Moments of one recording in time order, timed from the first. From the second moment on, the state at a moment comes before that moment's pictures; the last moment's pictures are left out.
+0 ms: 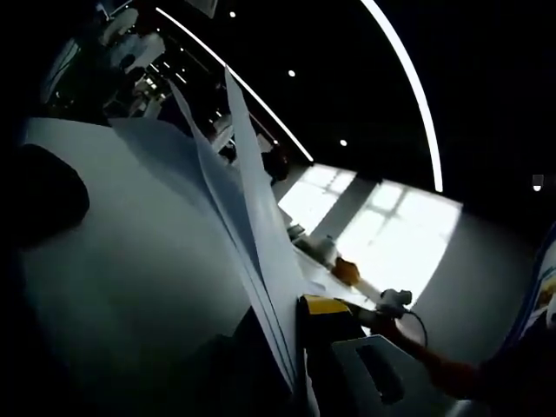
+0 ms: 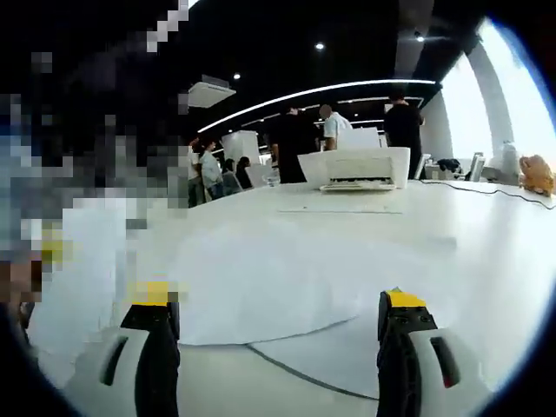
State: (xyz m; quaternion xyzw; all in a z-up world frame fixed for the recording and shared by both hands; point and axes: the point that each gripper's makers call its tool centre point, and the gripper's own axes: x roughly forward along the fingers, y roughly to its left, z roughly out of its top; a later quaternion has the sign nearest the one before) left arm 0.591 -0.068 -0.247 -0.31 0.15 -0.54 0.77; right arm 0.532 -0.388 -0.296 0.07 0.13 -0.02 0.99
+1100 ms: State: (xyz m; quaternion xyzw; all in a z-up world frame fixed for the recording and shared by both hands) left arm 0.575 -0.073 -0.245 -0.31 0.15 -0.53 0.77; right arm 0.539 -0.414 -0.313 0.03 0.18 -0.10 0.98
